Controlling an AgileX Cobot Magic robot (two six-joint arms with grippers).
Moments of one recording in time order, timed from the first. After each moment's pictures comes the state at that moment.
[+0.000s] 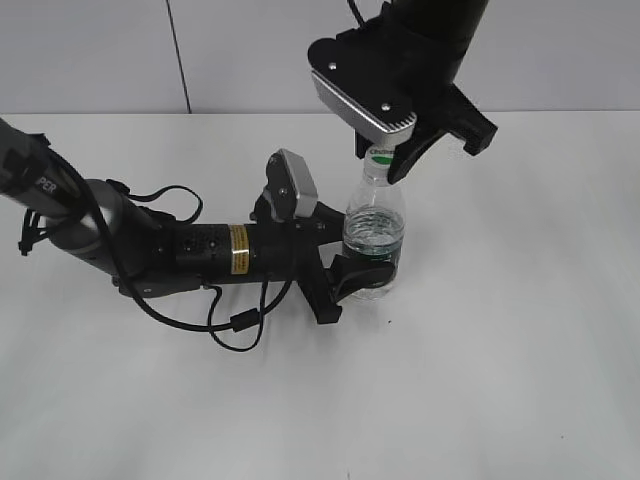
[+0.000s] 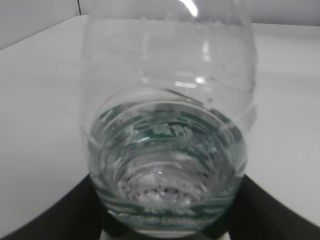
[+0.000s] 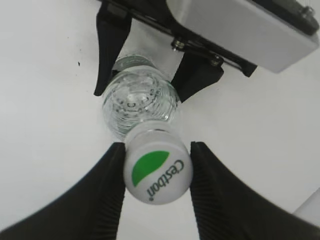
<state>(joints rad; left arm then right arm) -0.47 2.33 -1.13 1.01 -1.03 -0.38 0.57 1.99 -1.79 0.11 1.22 -1.90</state>
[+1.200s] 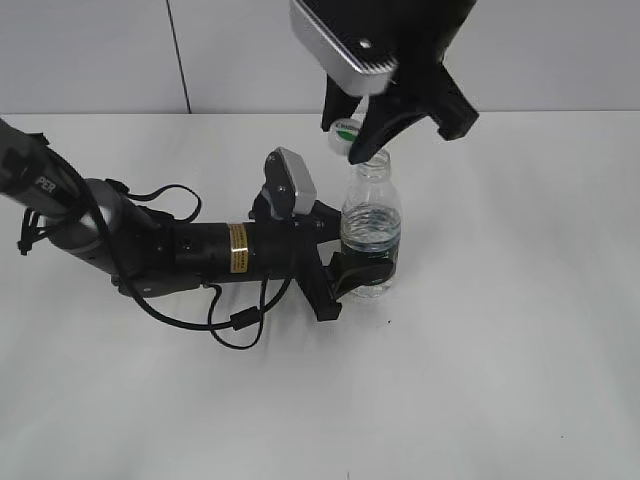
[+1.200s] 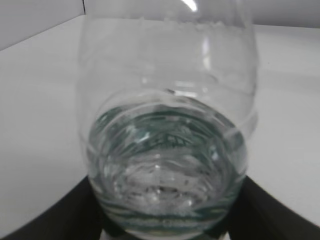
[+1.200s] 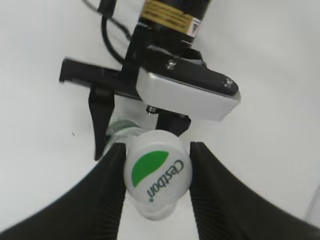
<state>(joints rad) -0.47 2.33 -1.13 1.00 -1.03 -0.38 0.57 1.93 -1.79 0.31 1.22 -1.89</state>
